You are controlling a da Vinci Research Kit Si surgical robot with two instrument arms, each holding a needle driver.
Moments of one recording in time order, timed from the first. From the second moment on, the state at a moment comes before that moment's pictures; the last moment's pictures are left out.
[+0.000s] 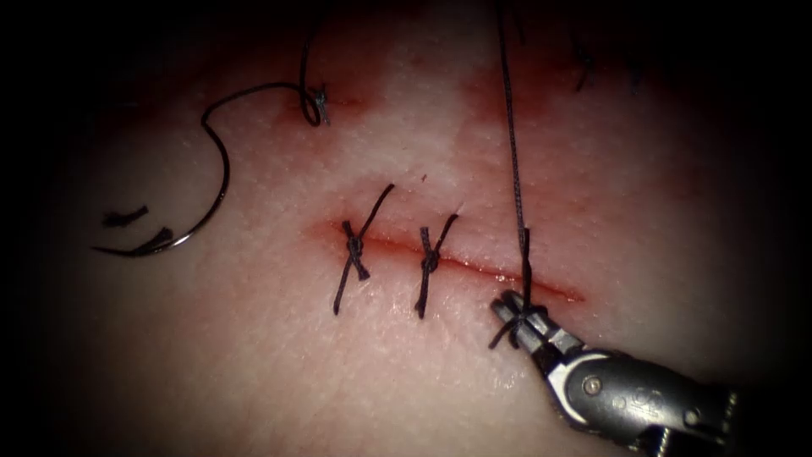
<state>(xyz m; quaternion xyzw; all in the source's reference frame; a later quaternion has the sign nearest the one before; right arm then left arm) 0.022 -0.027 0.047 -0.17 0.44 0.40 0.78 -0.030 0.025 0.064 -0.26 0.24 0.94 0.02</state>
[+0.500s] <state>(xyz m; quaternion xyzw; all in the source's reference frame) 0.025 -0.031 0.046 -0.18 0.39 0.48 0.76 -0.030 0.031 0.065 -0.25 0.28 0.93 0.05</state>
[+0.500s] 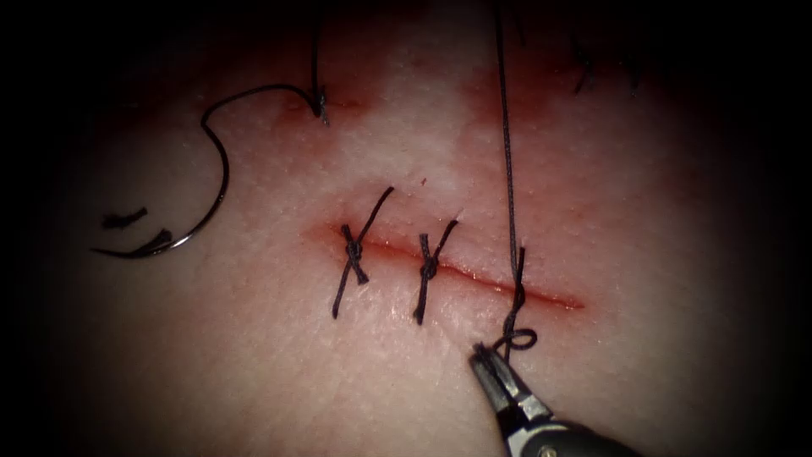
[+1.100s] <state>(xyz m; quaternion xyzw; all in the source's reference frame) 0.025 -0.031 0.048 -0.18 0.39 0.44 0.79 -0.032 0.041 0.067 -0.25 0.35 0.90 0.11</state>
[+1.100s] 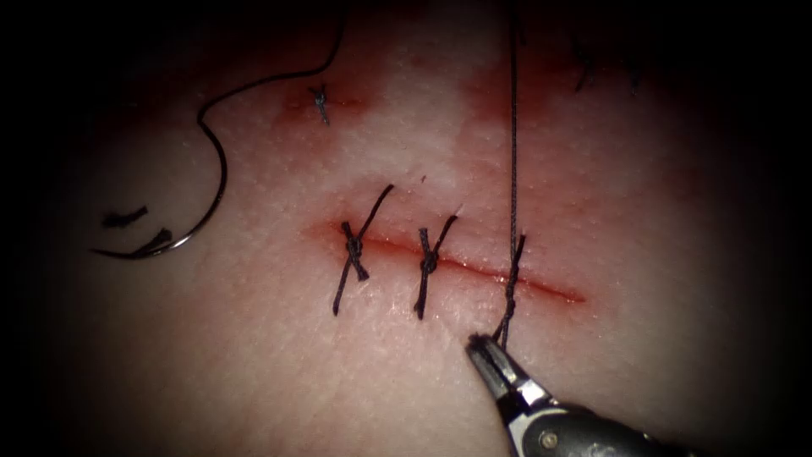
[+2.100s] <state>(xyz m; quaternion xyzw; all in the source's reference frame) 0.024 -0.034 0.047 -0.09 0.47 0.39 0.79 -0.032 0.036 0.067 -0.29 0.33 0.90 0.08</state>
